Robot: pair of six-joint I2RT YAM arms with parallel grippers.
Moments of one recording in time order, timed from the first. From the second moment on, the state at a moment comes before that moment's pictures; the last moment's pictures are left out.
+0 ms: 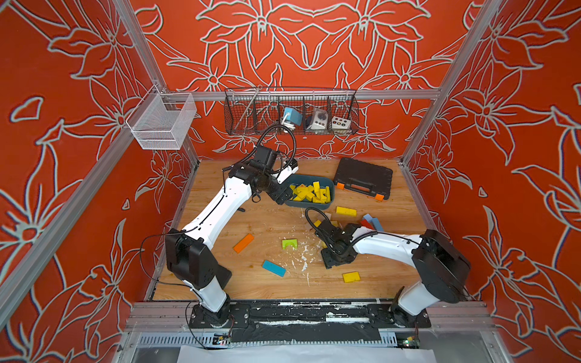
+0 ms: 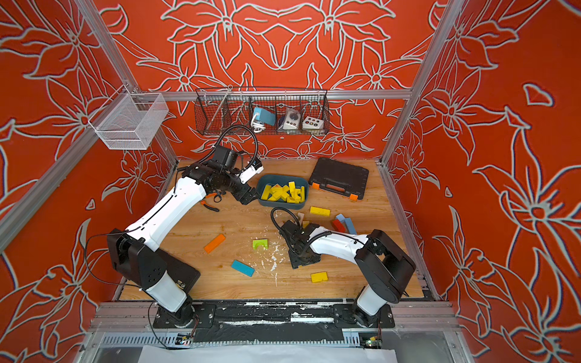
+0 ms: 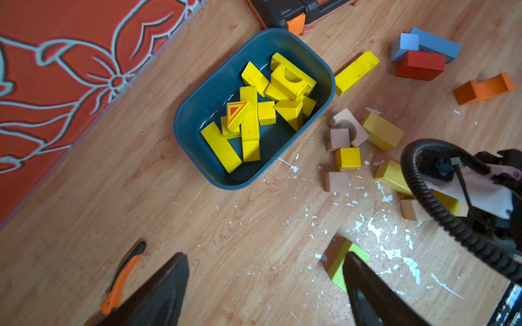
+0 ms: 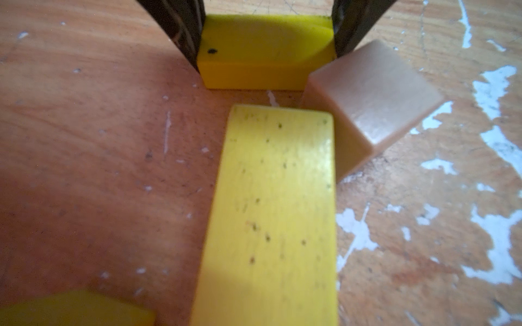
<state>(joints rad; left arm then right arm) -0.37 1.65 1.65 -0.93 0.21 0.41 0.89 1.59 0.88 -0.76 0.05 0.56</state>
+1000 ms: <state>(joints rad) -0.37 1.23 1.17 -0.98 0.30 0.43 0.58 1.90 1.69 -0.94 -0.05 0.30</state>
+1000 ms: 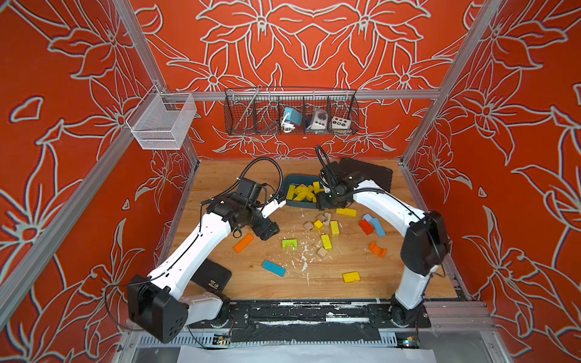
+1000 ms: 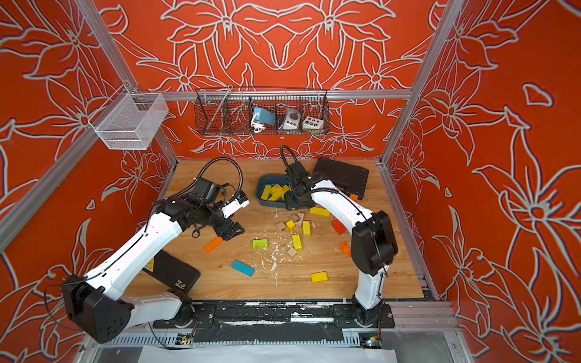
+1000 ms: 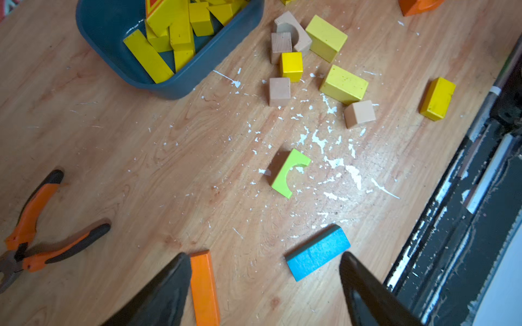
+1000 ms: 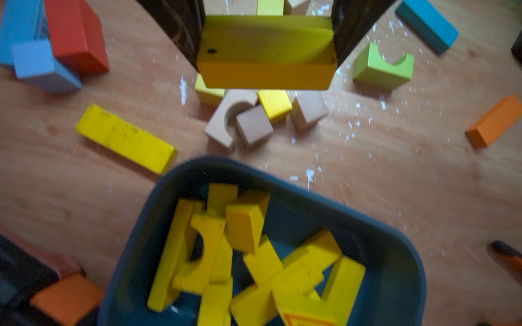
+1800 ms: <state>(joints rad) -0.53 1.13 1.12 -1.01 0.31 0.43 0.52 2.38 2.18 -1.08 -0.08 0.21</state>
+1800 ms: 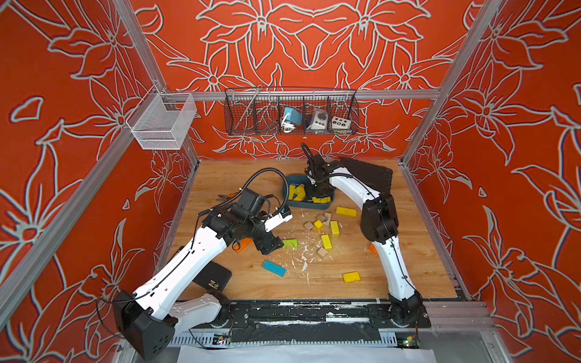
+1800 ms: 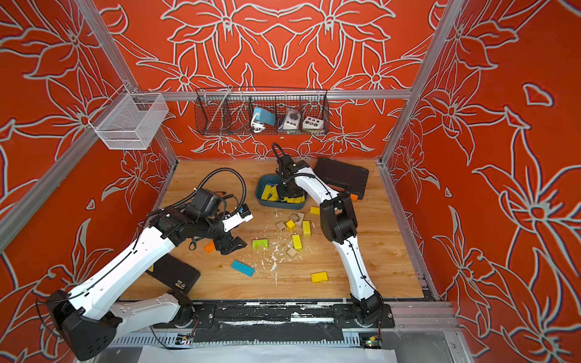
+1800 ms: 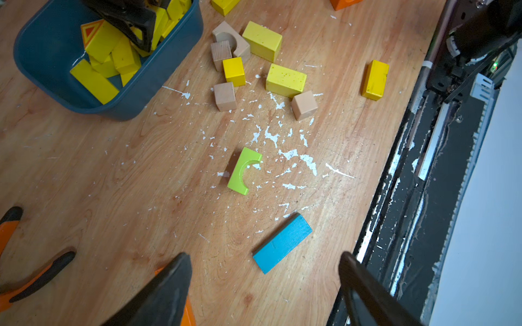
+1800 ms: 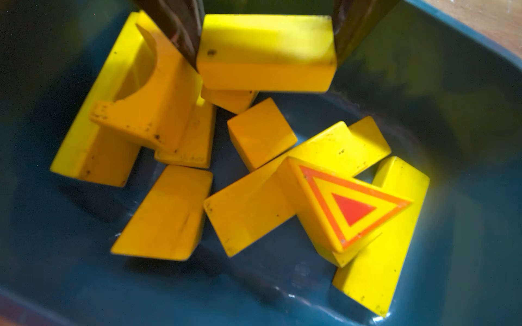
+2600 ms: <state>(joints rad) -0.94 1.47 1.17 -0.79 0.23 0.36 0.25 1.56 1.74 -1.04 0.01 0.27</state>
